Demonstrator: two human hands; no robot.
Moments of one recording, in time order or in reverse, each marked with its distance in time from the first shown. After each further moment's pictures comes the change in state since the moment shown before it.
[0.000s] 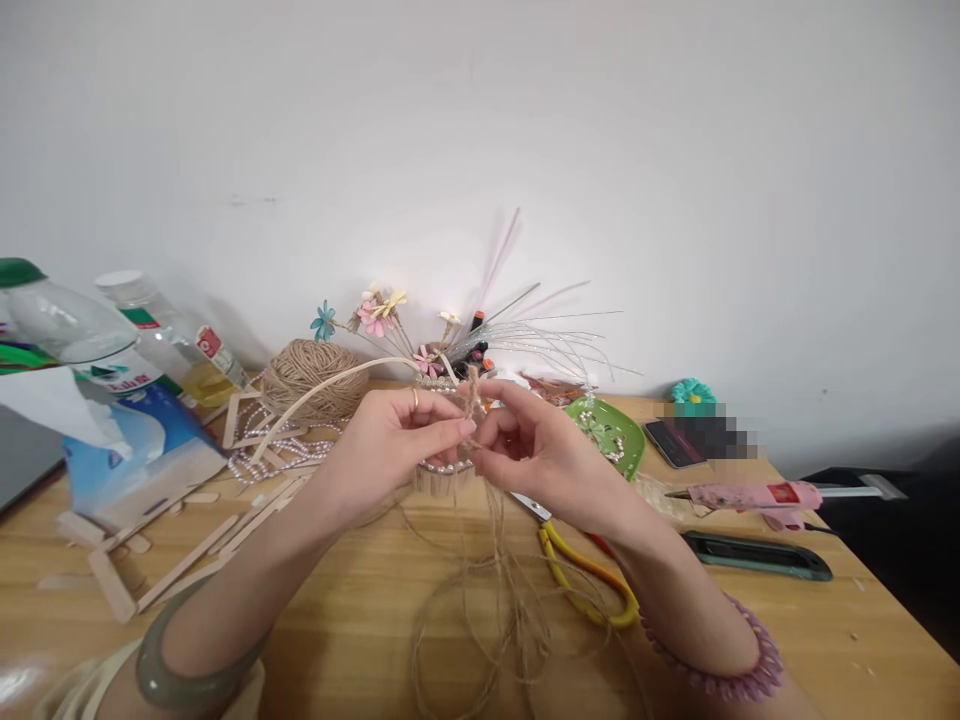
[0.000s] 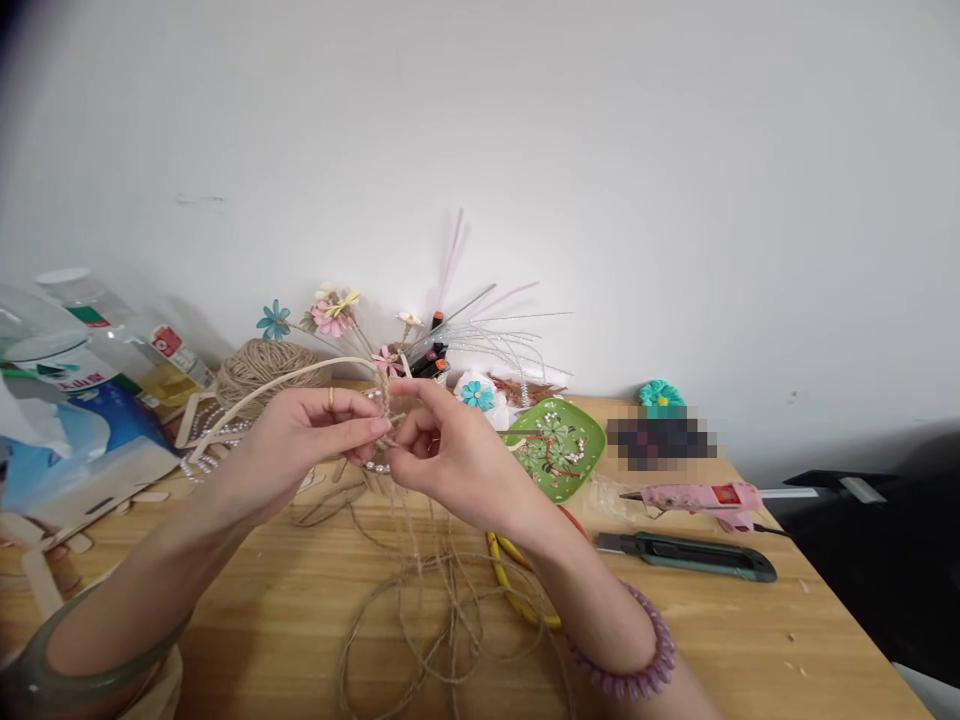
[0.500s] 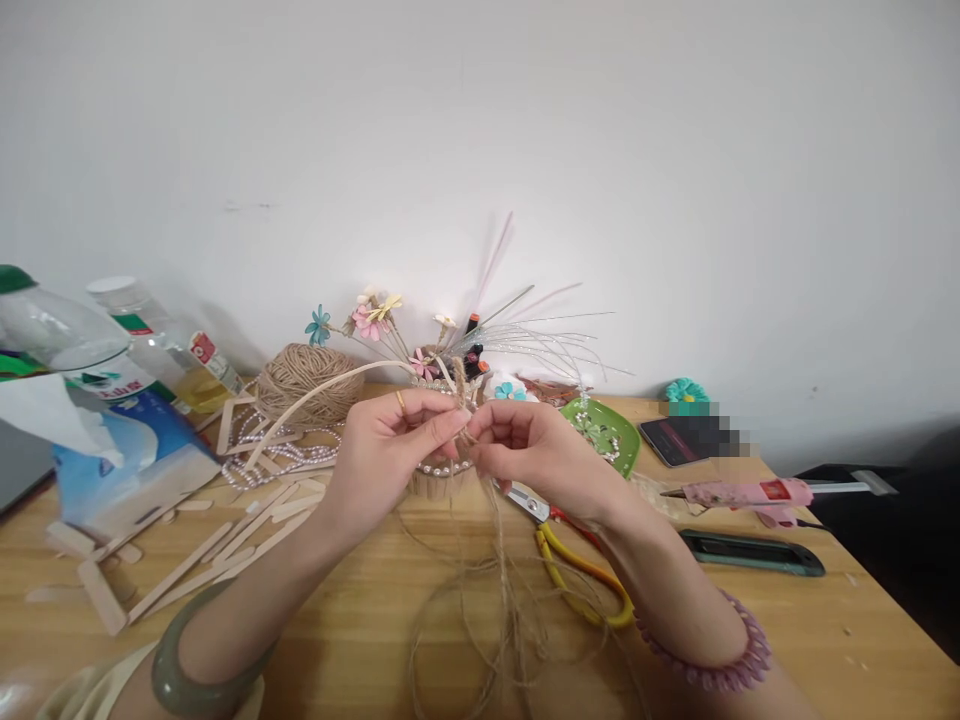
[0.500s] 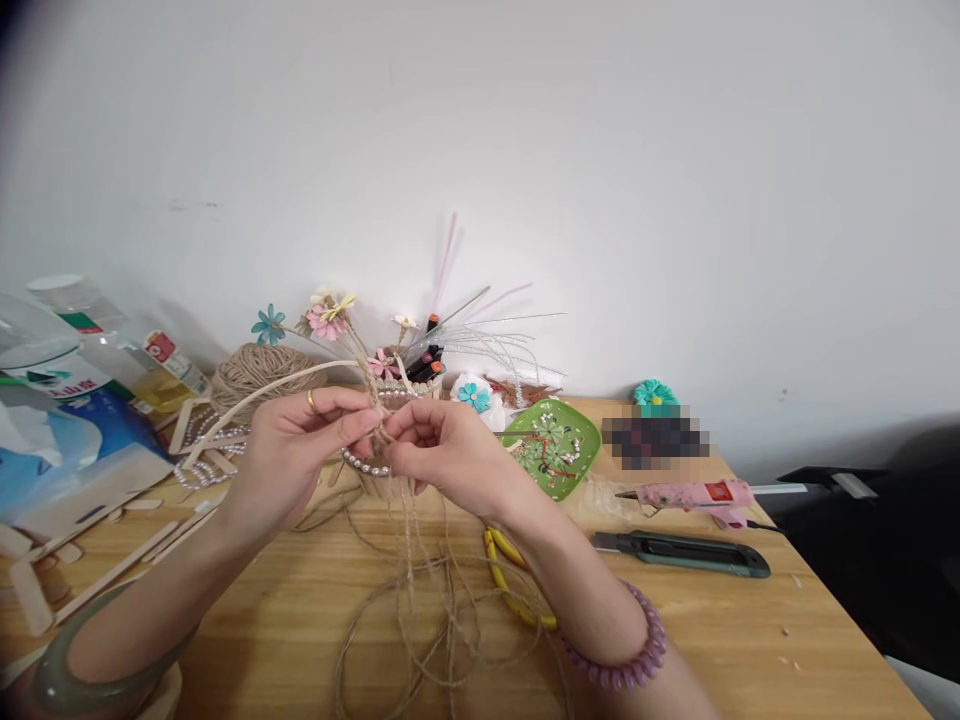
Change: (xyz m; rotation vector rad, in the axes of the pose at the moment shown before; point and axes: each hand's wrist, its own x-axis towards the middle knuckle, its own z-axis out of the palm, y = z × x) left_hand 0.000 -0.020 0.008 -0.114 0.162 0.219; right_hand 0.002 -0.007 -0.001 0.123 -0.016 0.205
